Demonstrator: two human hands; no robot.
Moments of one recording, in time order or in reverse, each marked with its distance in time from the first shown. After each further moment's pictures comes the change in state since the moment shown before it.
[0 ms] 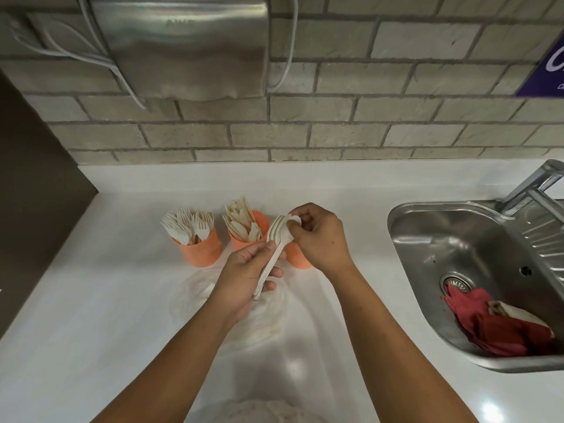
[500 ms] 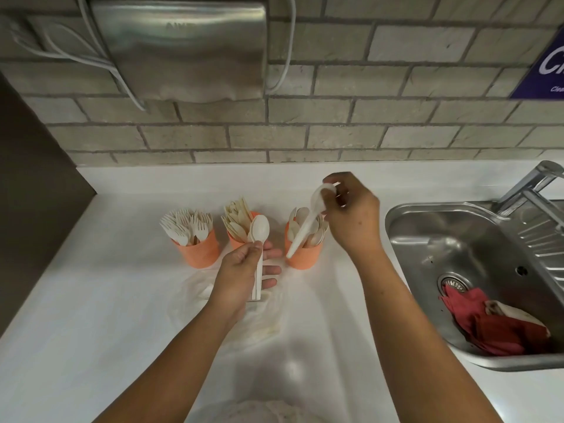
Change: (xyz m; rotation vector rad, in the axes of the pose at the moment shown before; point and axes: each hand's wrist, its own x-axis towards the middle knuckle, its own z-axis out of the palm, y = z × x) left_hand 0.002 -0.005 -0.003 0.002 0.072 0.009; right_hand 0.022 -0.011 -0.046 -0.065 0.266 -0.214
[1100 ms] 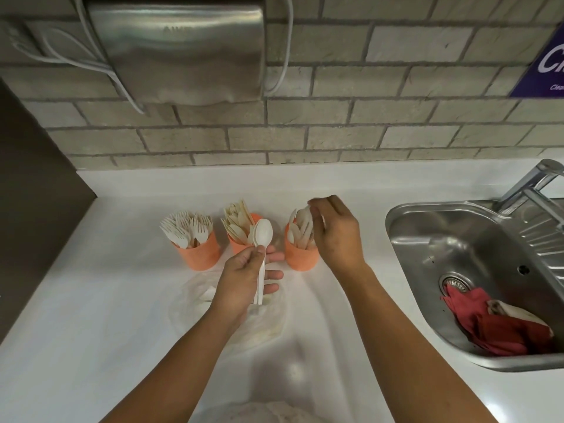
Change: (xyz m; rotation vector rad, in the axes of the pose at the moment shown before) left_hand -0.001 -0.003 0.002 0.025 -0.004 0.002; right_hand -0.017 0.050 0.028 -0.344 0.002 -0.379
